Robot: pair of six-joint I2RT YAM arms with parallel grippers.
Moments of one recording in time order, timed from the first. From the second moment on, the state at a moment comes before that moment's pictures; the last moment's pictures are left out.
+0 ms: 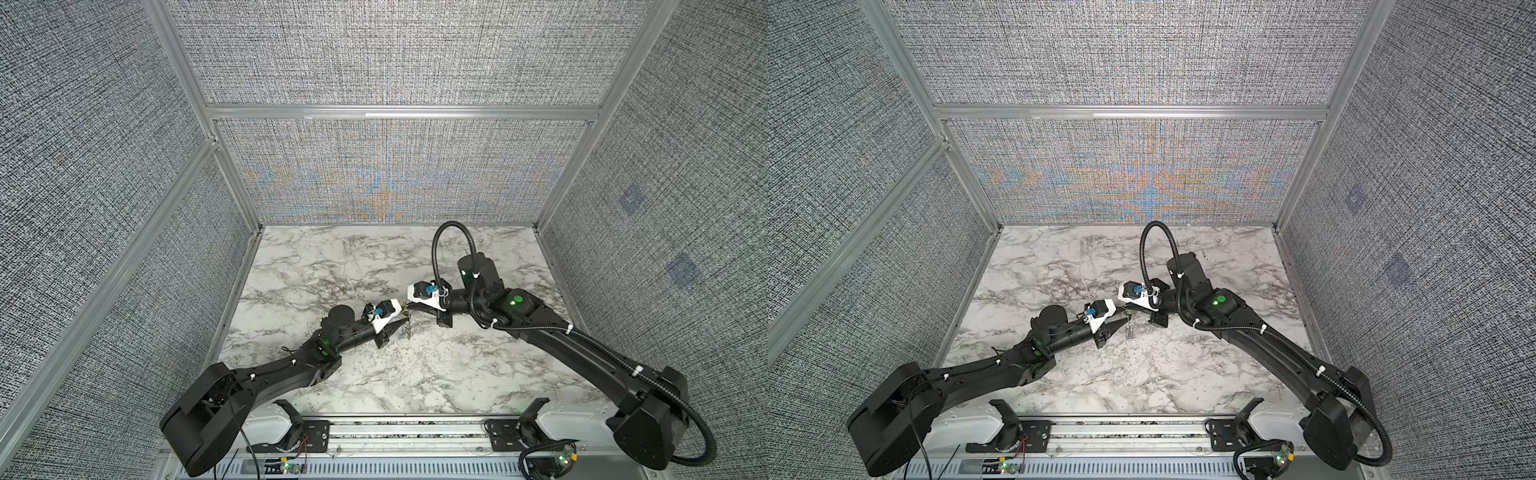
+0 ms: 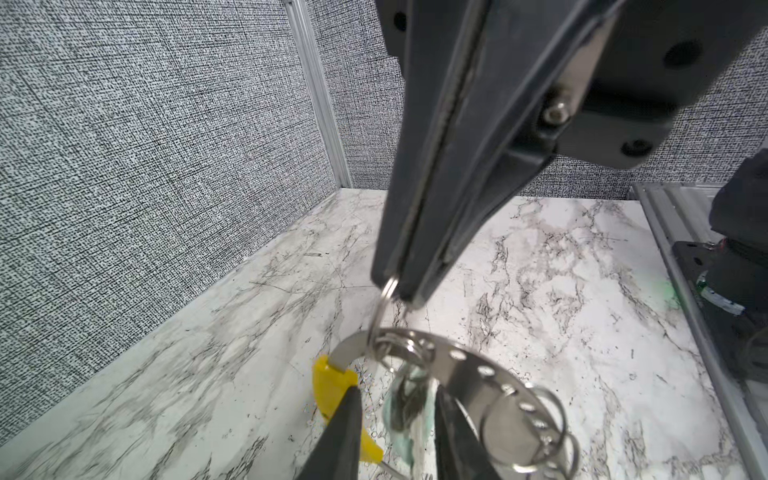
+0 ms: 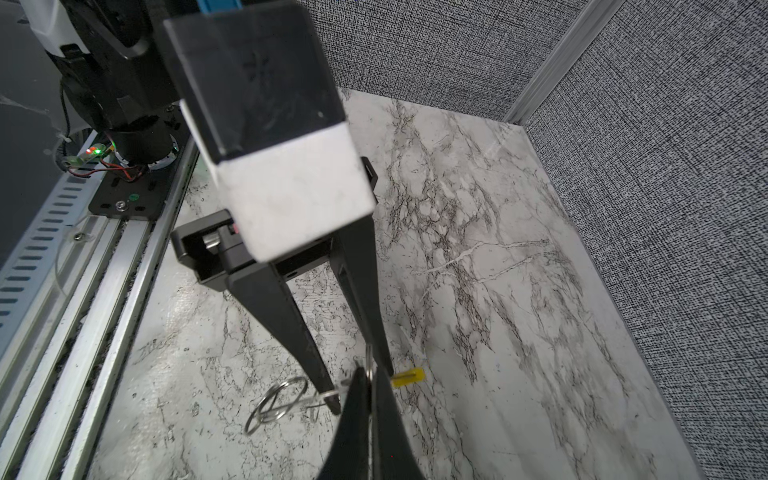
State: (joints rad) left arm -0.76 1.24 0.42 0.70 0.40 0.21; right arm 0.68 1.27 1.08 -0.41 -0.55 -0.68
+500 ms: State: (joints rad) left arm -0.76 1.23 0.42 0.70 0.45 0.24; right arm 0.68 1.26 1.07 -0.42 -0.54 -0.70
